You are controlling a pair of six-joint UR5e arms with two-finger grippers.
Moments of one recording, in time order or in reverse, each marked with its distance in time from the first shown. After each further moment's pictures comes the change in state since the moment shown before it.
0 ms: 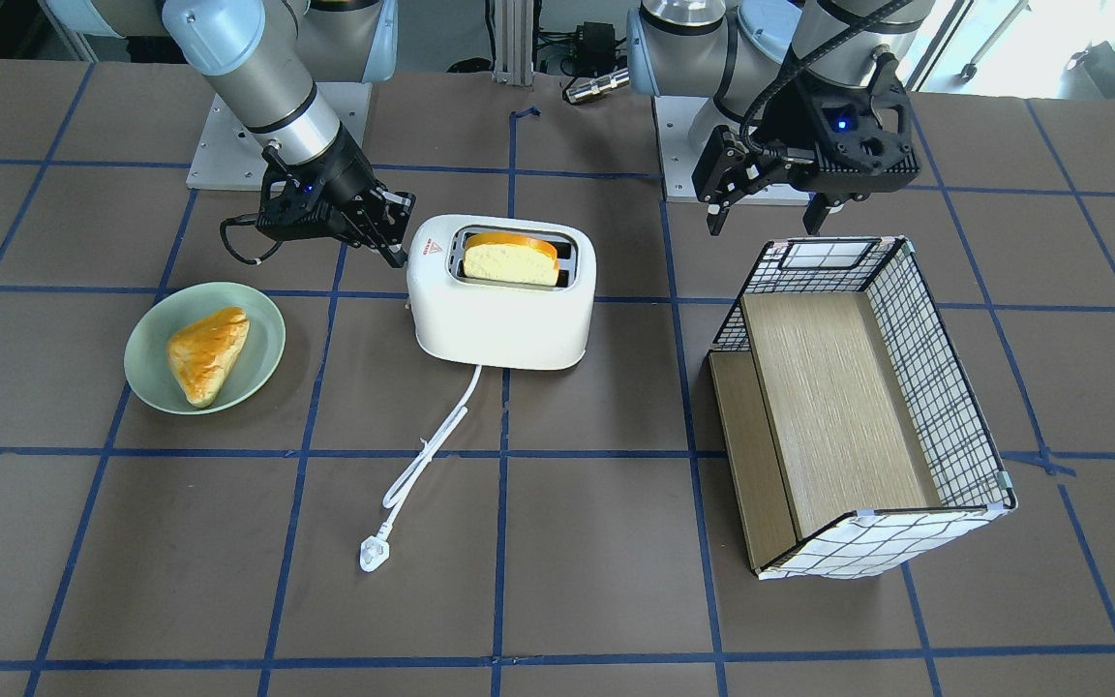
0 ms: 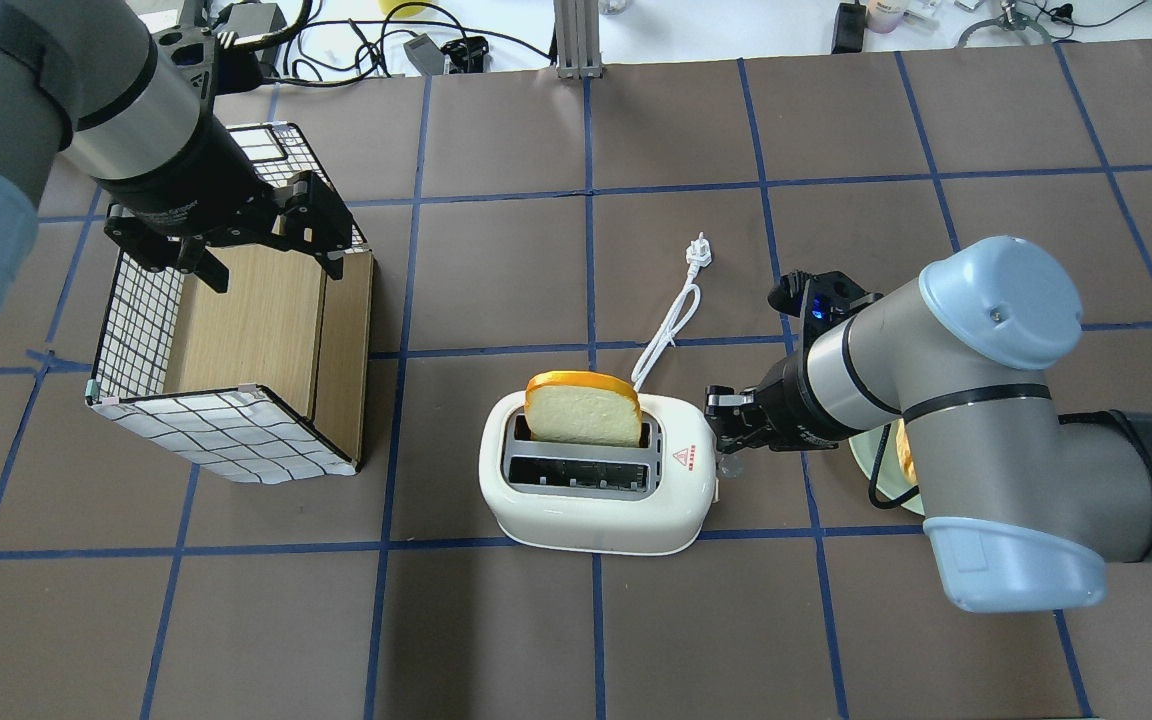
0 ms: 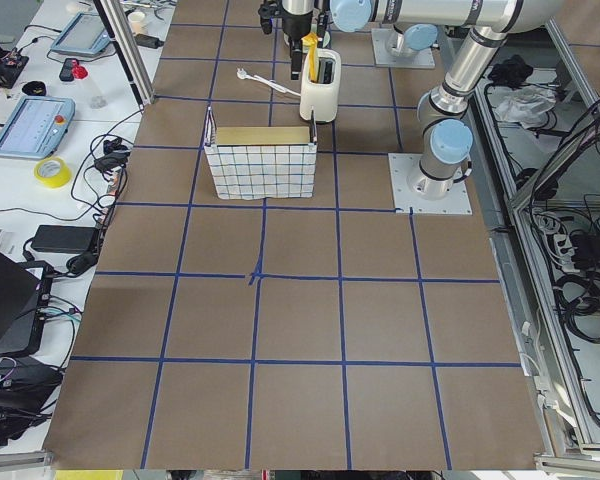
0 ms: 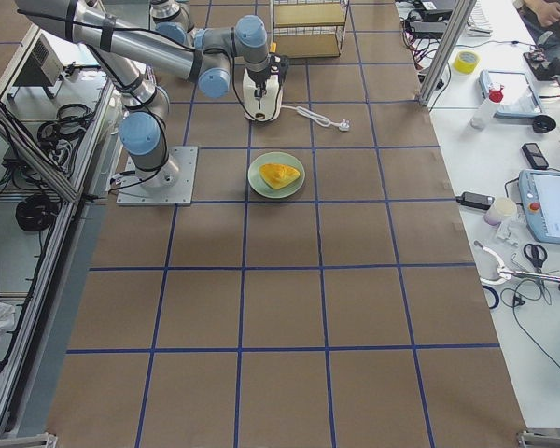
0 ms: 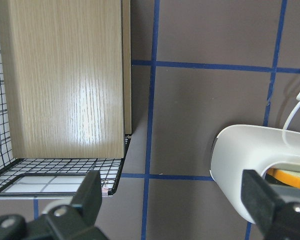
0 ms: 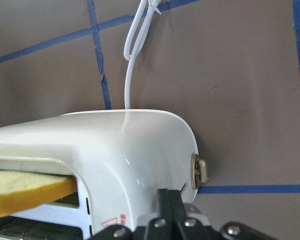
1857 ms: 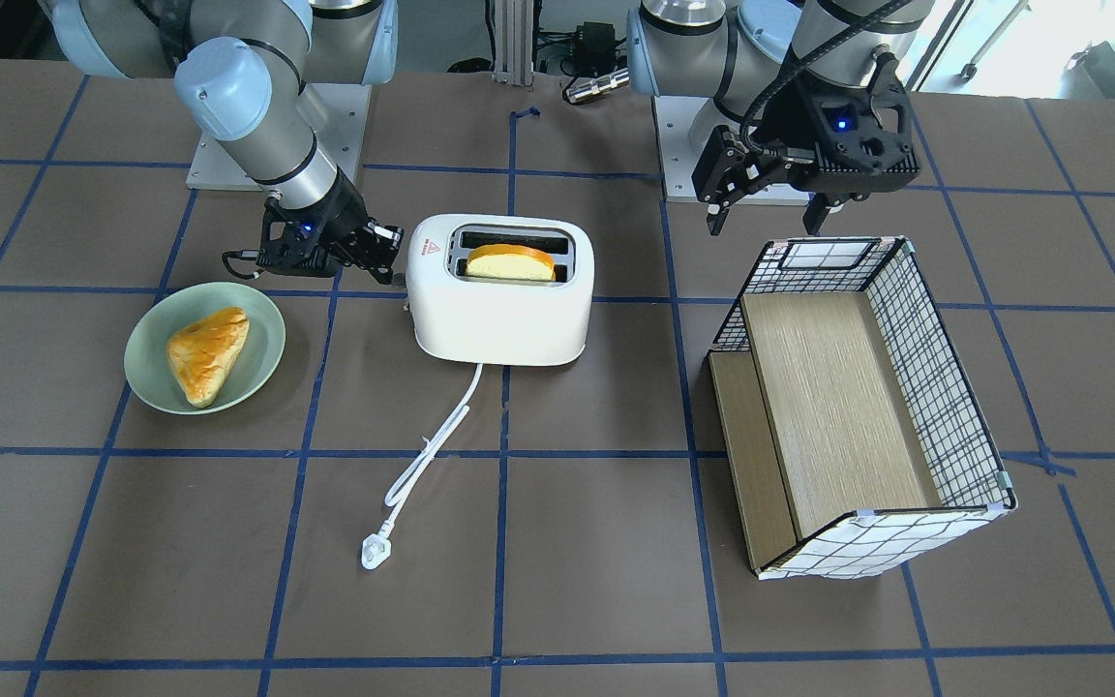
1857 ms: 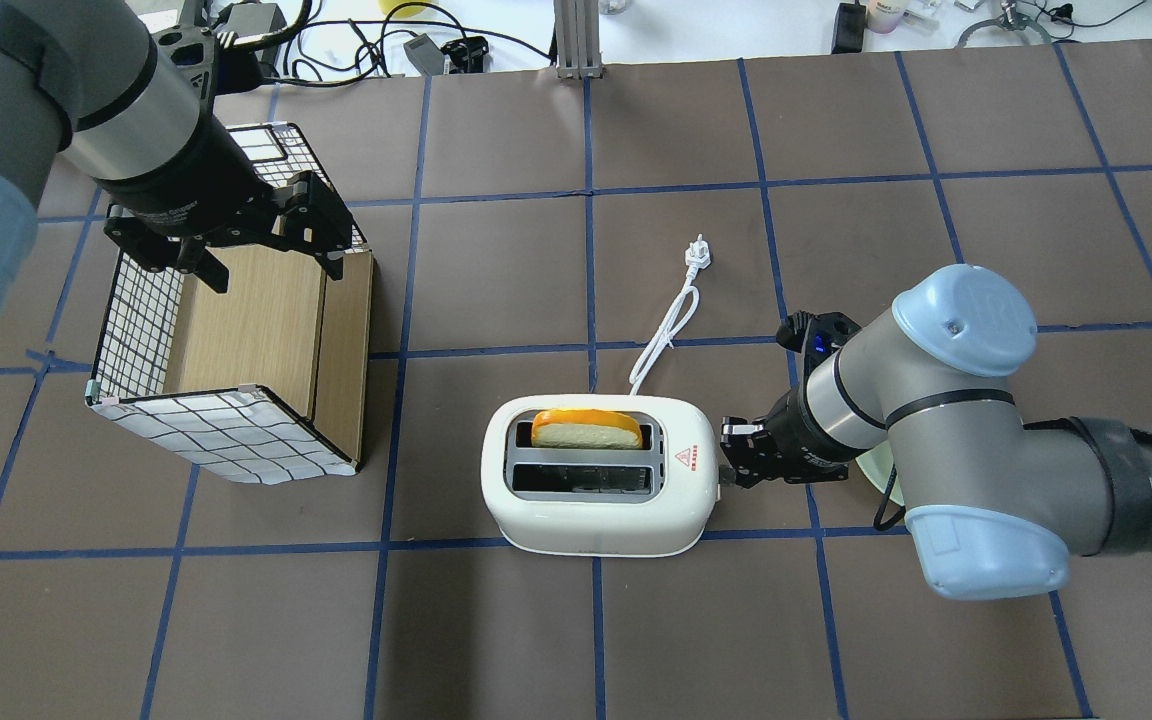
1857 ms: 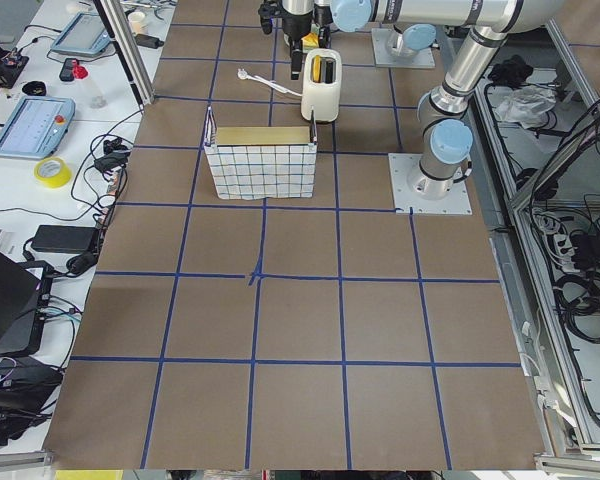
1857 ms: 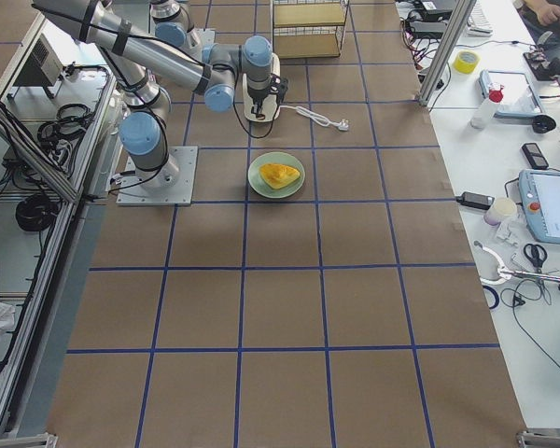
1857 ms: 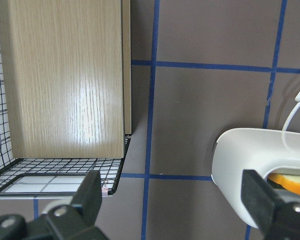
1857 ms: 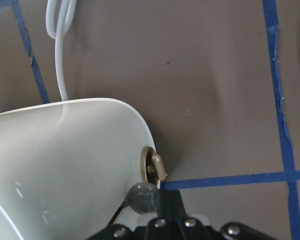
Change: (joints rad) left arm 0.000 0.000 0.000 0.000 0.000 0.000; right arm -0.030 0.088 0.049 -0.018 -0.054 0.010
